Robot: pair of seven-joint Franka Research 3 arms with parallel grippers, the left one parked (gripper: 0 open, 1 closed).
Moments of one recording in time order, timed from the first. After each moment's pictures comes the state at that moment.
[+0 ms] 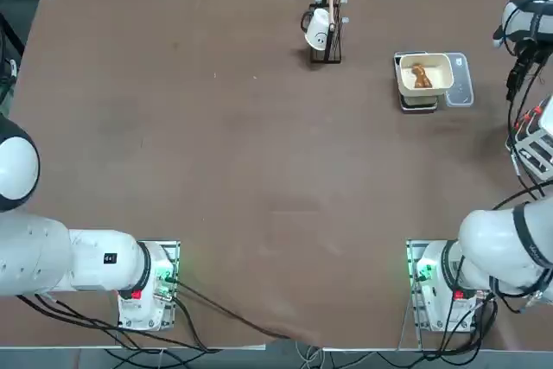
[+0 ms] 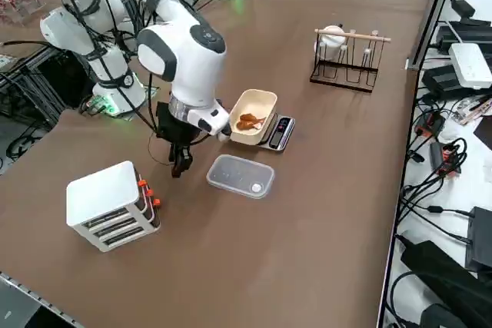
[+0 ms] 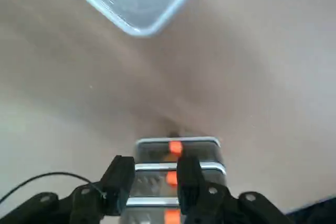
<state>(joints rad) -0.41 0.31 0.02 -2.00 -0.47 2.03 -0.86</state>
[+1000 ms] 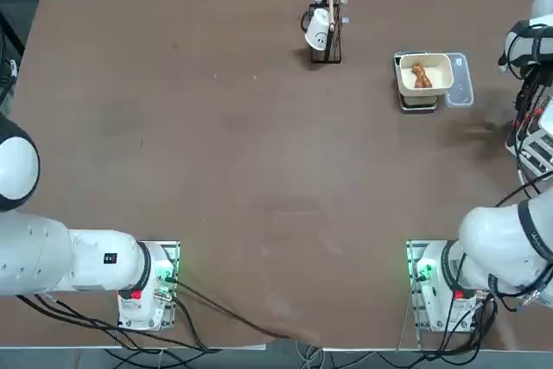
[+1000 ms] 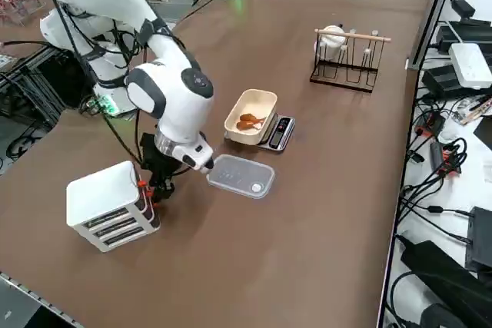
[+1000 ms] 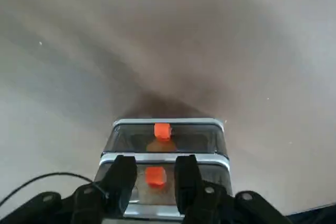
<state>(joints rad) -0.49 0.41 0.00 -2.01 -0.57 2.07 -0.86</state>
